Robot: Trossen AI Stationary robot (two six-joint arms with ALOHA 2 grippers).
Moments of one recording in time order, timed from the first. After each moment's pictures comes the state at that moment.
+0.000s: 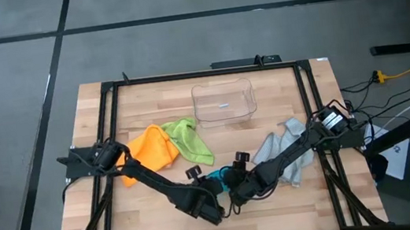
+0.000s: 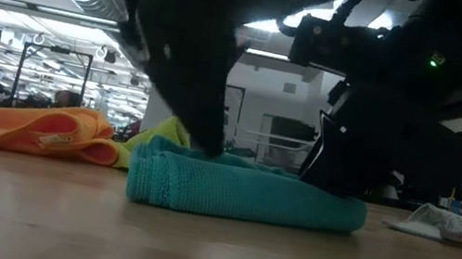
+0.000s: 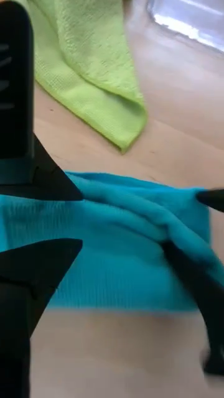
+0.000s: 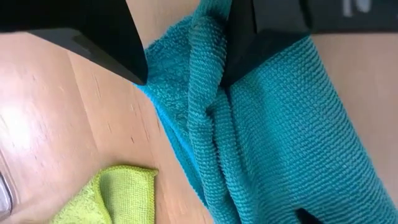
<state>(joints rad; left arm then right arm) -0.51 2.16 1.62 -0.84 -0.59 -0.83 0.50 2.02 1.24 -0.47 0.55 0.57</state>
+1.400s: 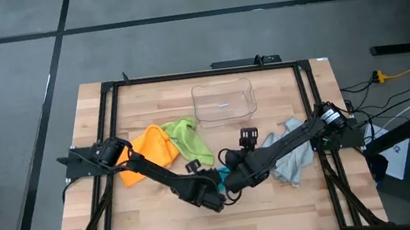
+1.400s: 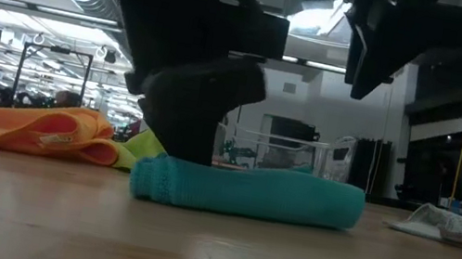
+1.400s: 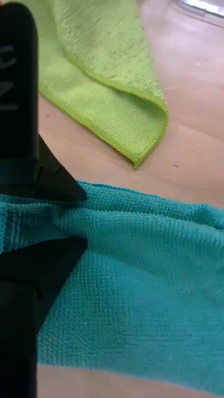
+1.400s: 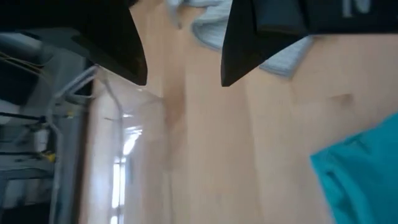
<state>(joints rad) -0.45 2.16 1.54 -0.78 -0.53 -0.78 0.43 2.01 1.74 -1.49 0.59 0.55</state>
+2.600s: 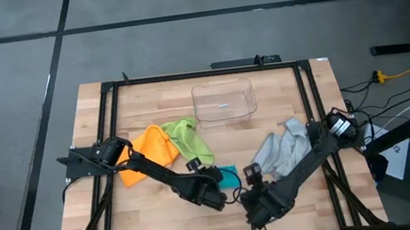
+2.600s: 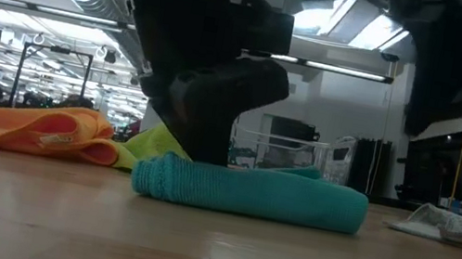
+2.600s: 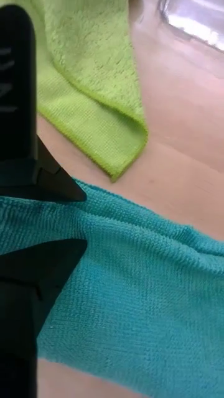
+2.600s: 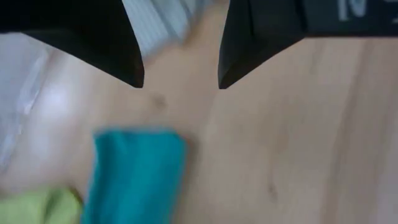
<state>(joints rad) -0.44 2.16 1.54 -0.74 -0.59 -0.84 0.67 2.01 1.53 -1.07 0.43 0.31</state>
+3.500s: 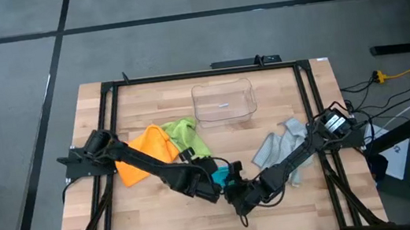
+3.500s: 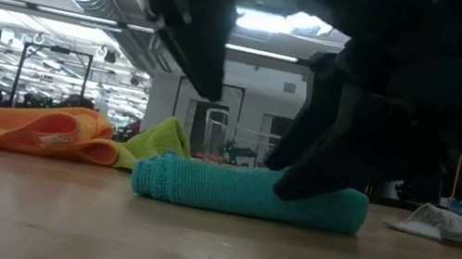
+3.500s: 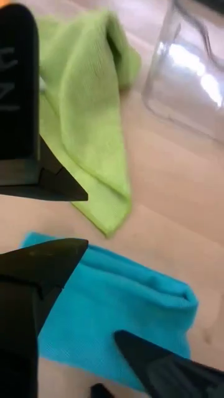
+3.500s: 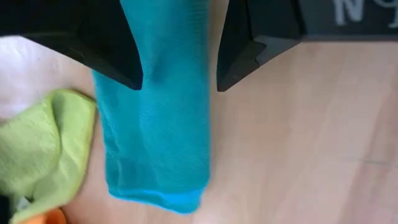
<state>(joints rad) -0.42 1.98 1.56 -0.95 -0.61 -0.80 0.56 2.01 1.23 -0.27 0.56 0.22</state>
